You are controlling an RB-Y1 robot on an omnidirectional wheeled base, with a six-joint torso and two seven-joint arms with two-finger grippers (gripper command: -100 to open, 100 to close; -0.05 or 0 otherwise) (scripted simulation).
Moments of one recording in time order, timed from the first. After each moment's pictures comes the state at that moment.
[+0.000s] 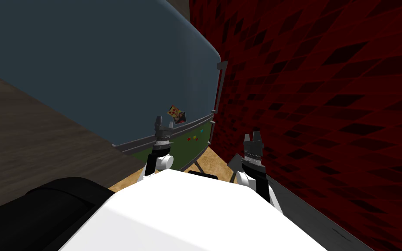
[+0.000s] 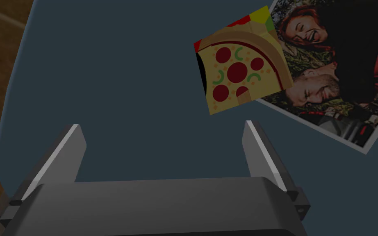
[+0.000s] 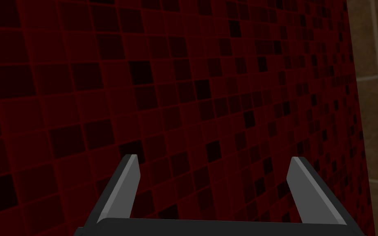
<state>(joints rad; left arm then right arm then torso) 0.46 0.02 0.03 -2.35 0.12 -0.41 -0.05 0.50 0.02 -0.01 -2.22 0.03 -0.51 0.11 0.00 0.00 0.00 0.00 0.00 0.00</state>
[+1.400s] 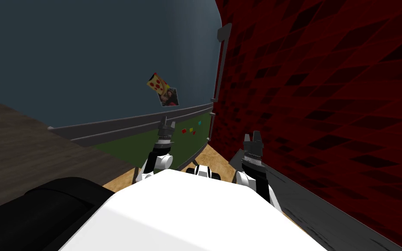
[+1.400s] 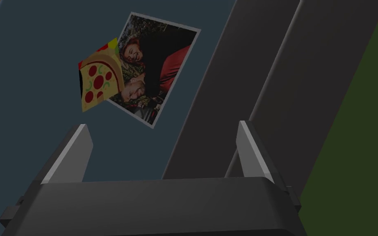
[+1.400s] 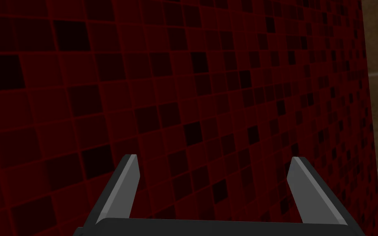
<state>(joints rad) 0.44 0.09 0.02 -2.36 0.12 -0.34 -0.04 0.50 0.02 -0.01 -2.22 0.03 -0.51 0.11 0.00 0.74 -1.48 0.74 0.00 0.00</state>
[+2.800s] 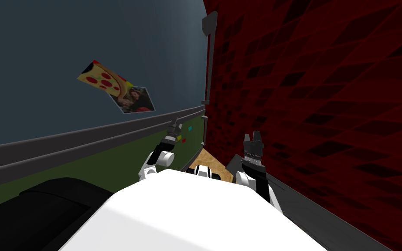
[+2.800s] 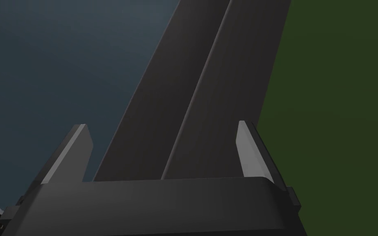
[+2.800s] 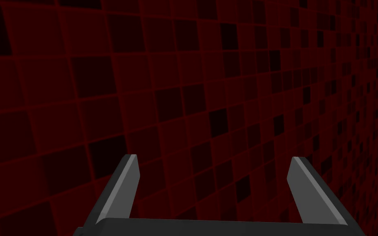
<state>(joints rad) 0.36 0.16 -0.02 -2.38 0.10 0.00 0.01 0.50 0.02 -0.01 -2.22 0.03 -0.51 0.11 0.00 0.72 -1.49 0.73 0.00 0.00</state>
